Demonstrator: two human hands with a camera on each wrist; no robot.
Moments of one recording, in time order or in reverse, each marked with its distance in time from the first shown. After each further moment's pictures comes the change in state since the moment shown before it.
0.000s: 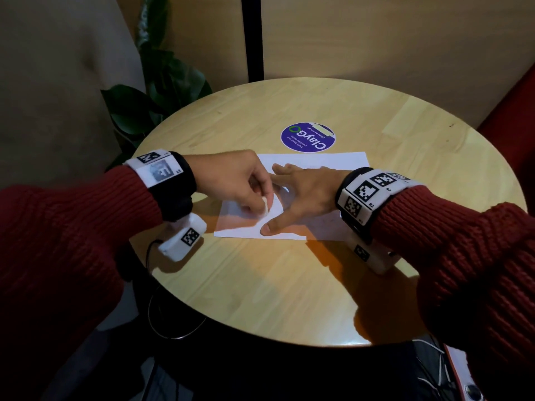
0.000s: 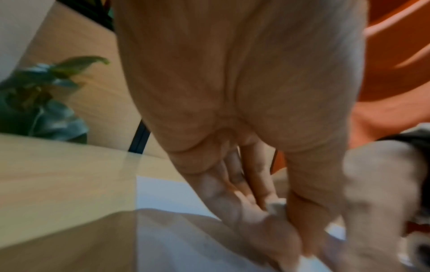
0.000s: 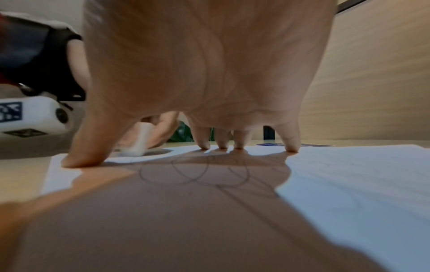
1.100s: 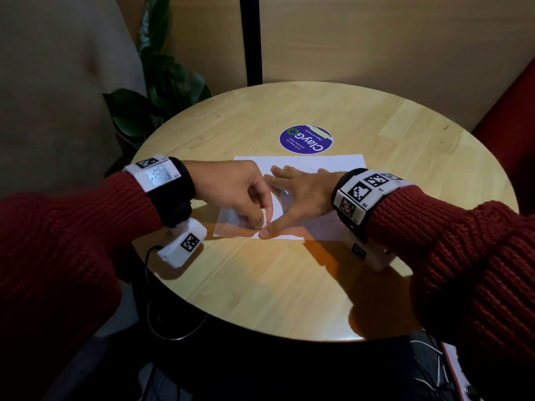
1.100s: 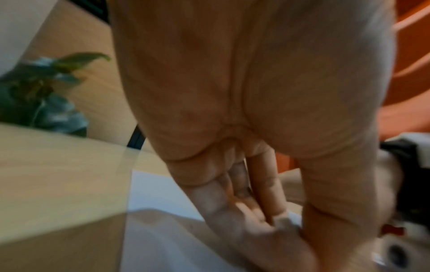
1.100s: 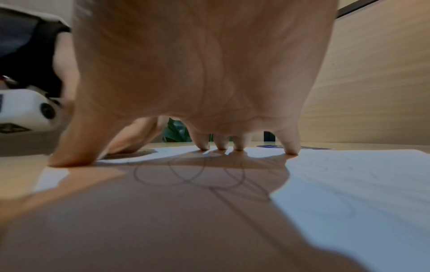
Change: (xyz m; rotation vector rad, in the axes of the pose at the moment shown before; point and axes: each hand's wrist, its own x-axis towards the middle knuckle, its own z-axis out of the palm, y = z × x) left_hand -0.009 0.003 0.006 -0.025 -0.101 0.001; right_hand -0.013 -0.009 -0.003 -0.071 -0.048 0.028
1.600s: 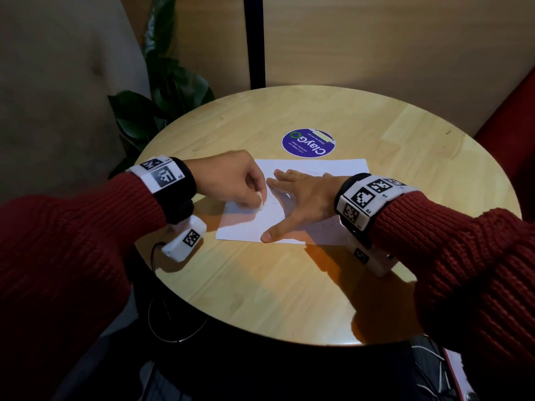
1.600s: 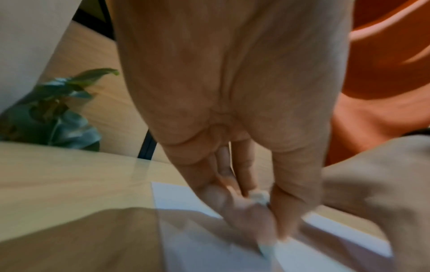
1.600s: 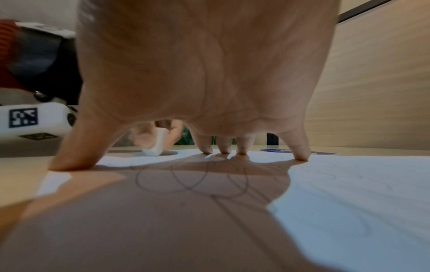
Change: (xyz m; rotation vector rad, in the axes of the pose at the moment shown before) left_hand 0.004 -0.011 -0.008 0.026 0.175 -0.065; right_hand -0.006 -0.003 -0.003 0.002 -0.010 0.014
